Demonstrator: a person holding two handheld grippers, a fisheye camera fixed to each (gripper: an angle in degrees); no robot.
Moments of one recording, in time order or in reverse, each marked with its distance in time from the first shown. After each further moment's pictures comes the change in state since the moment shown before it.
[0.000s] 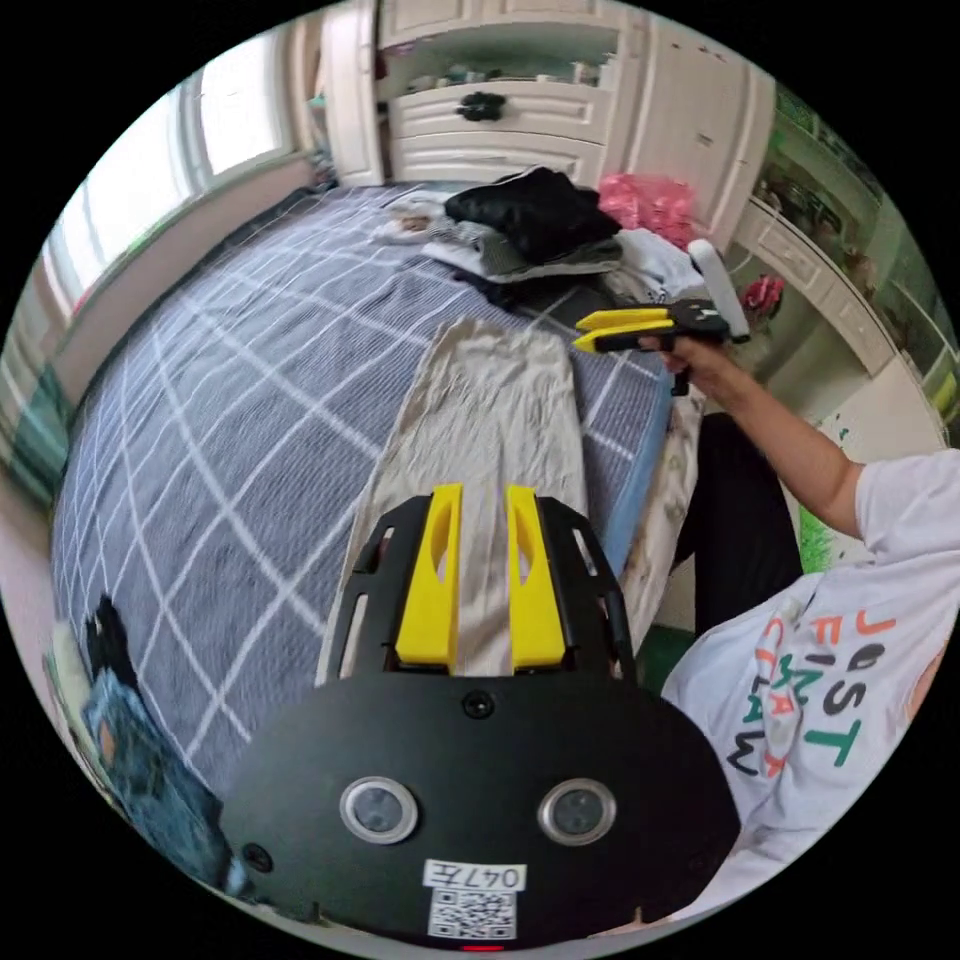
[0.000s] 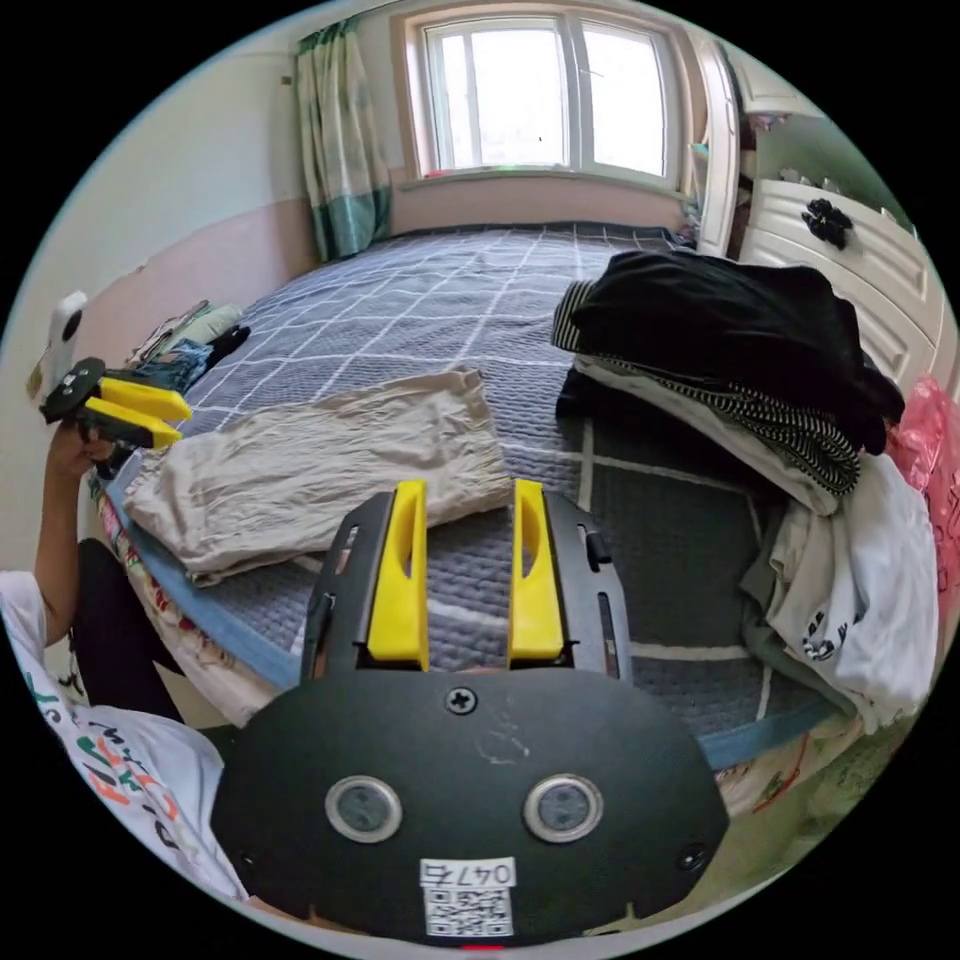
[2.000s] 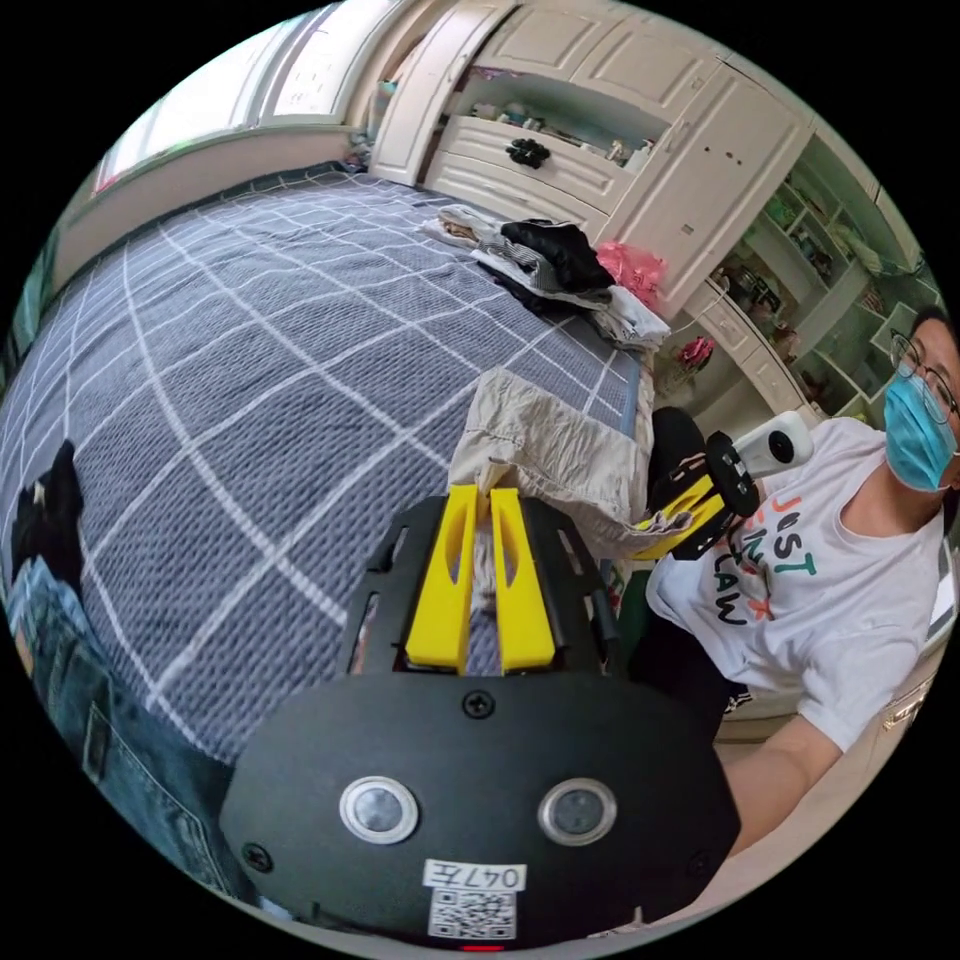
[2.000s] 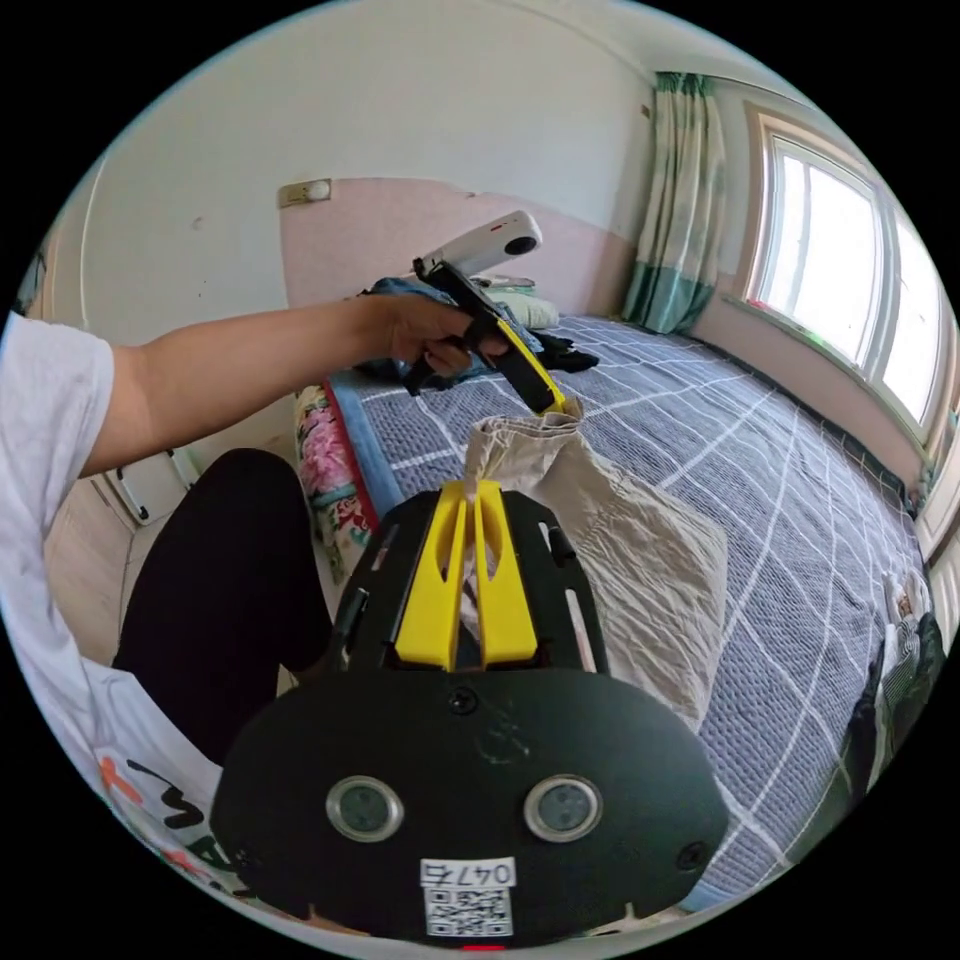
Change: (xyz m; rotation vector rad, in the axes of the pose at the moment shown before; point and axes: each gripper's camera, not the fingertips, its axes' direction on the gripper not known) left arm -0.221 0.227 -0.149 0.102 0.297 -0.138; right arm -0.445 0.012 0.027 0.166 -0.399 -0.626
